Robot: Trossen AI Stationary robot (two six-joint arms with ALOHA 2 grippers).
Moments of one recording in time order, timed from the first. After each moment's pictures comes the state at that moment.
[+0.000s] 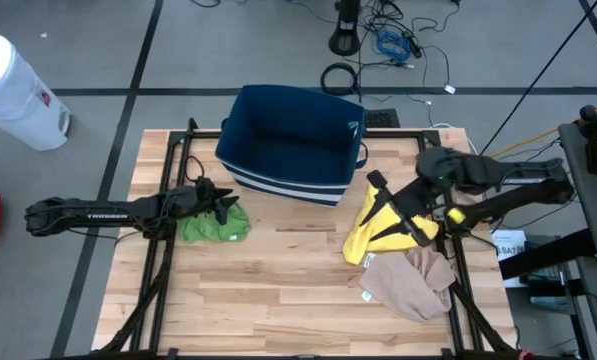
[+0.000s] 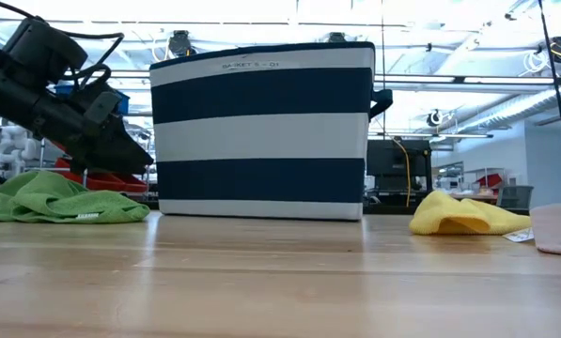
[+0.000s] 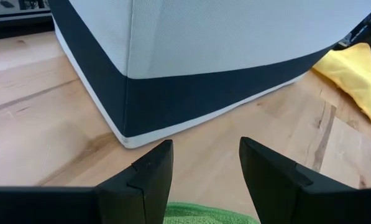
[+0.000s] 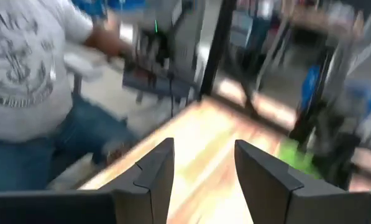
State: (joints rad) left arm 0.23 0.57 0.01 0.14 -0.25 -0.46; right arm 0.08 1.04 1.11 -0.49 -0.47 -0.31
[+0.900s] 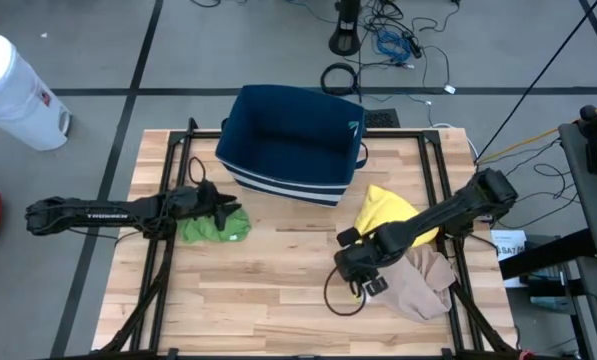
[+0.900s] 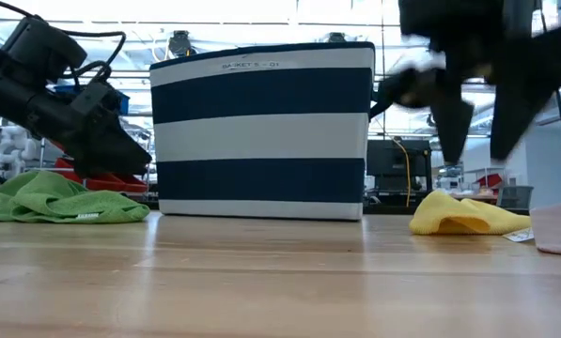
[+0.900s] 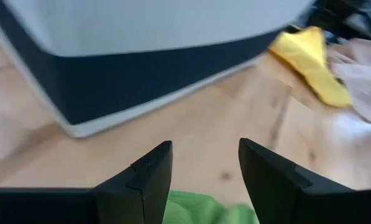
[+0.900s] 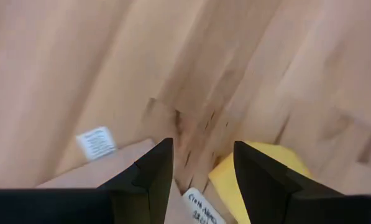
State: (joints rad) left arm 0.20 0.57 0.01 0.15 -0.09 -0.46; right arm 0.37 1.67 1.05 -0.75 -0.02 -0.05
